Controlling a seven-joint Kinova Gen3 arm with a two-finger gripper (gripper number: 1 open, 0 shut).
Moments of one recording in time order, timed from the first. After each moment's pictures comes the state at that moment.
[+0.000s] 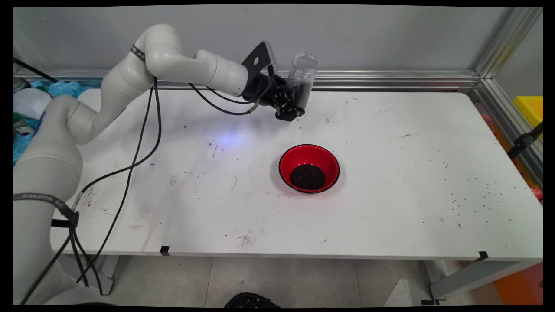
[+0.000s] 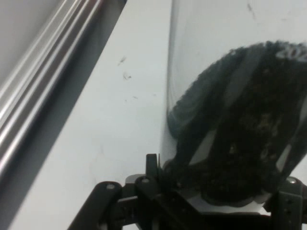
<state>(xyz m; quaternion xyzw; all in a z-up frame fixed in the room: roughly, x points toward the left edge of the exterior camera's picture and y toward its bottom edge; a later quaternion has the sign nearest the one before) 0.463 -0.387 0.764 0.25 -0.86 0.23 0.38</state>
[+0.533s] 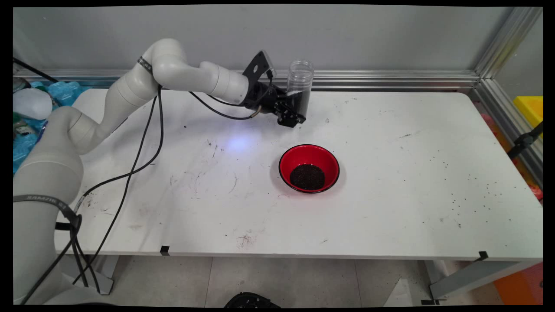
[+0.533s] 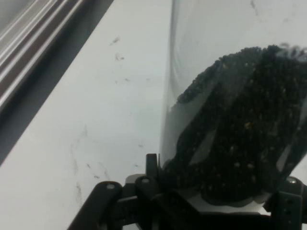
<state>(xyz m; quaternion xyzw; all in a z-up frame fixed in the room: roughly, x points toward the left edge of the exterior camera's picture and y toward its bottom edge) 0.471 -0.399 0.731 0.29 -0.85 0.19 0.41</state>
